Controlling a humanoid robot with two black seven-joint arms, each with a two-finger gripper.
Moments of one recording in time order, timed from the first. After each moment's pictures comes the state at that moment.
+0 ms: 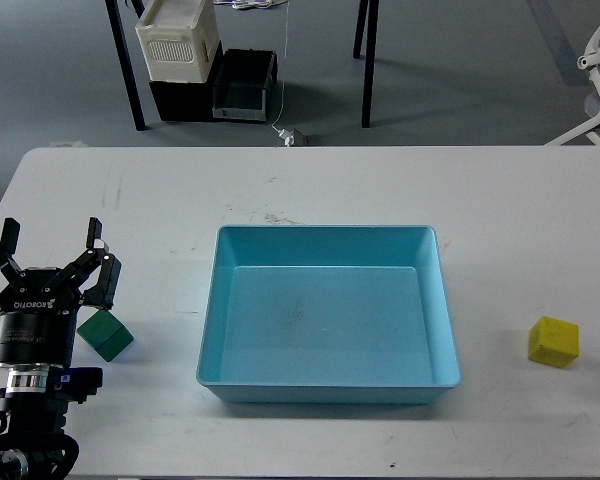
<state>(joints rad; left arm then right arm) 0.33 -0.04 -1.54 -1.66 -0.19 -0.49 -0.03 -0.21 -0.15 1.86 1.41 0.46 0.49 -0.49</state>
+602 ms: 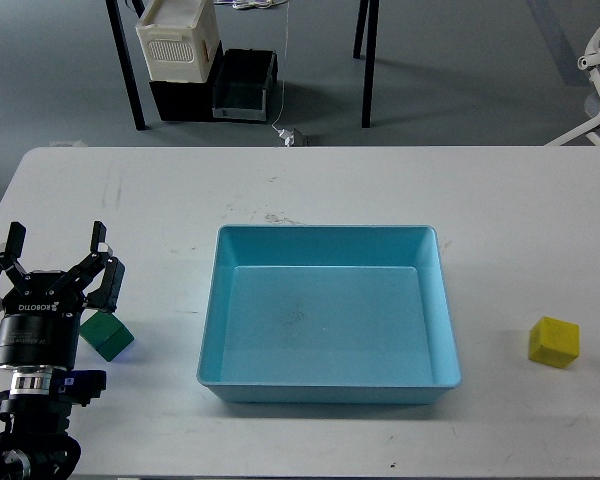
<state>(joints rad) 0.33 -0.04 -1.53 -1.65 -0.20 -0.49 -0.02 -0.20 -0.15 1.93 1.41 0.47 0.49 -0.49</state>
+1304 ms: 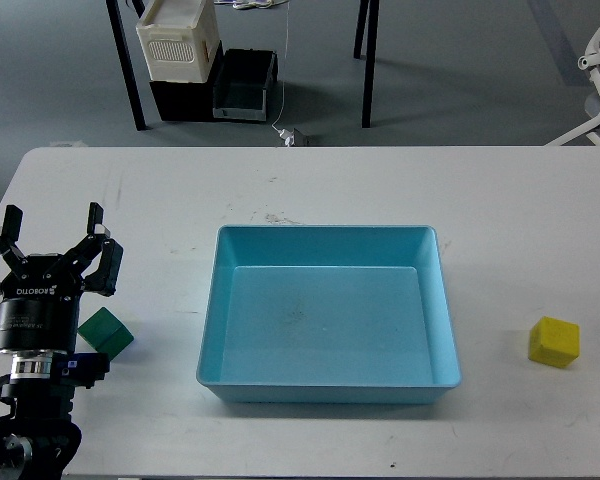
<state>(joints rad) 0.28 -0.04 -1.53 -1.66 -0.24 -0.49 -0.02 0.07 -0.68 1.64 1.27 0.39 0.49 -0.49</state>
